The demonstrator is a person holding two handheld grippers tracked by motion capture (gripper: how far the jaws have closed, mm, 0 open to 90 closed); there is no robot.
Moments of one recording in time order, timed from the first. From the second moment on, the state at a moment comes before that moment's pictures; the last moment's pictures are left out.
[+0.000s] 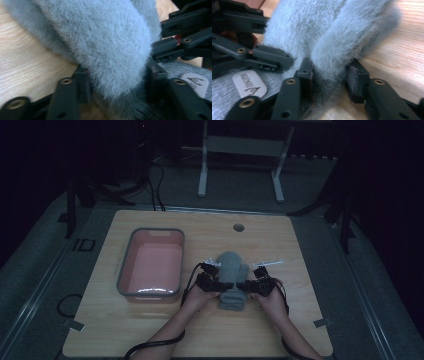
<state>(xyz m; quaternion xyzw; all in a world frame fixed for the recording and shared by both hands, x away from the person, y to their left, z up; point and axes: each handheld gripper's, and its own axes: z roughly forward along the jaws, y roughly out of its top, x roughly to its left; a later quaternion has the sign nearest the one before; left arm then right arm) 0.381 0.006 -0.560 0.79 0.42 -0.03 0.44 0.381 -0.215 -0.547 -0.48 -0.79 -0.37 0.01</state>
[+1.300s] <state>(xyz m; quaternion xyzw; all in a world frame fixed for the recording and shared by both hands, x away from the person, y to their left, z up) 0.381 0.046 -0.437 0.82 0.31 0.03 0.47 0.371 -0.191 -0.439 -0.43 -0.78 -0.46 -0.03</state>
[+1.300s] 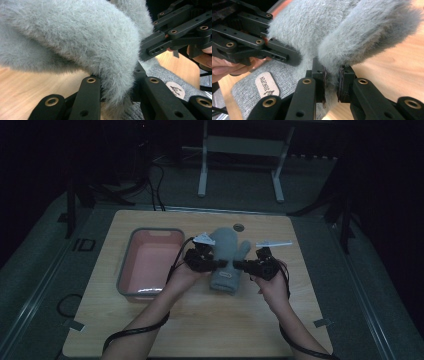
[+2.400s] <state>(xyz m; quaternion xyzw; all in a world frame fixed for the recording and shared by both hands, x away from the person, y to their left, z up) 0.367 0.219 -0.418 0.80 0.39 0.07 0.45 0.398 -0.015 -0.416 -0.35 -0.82 -0.45 0.03</state>
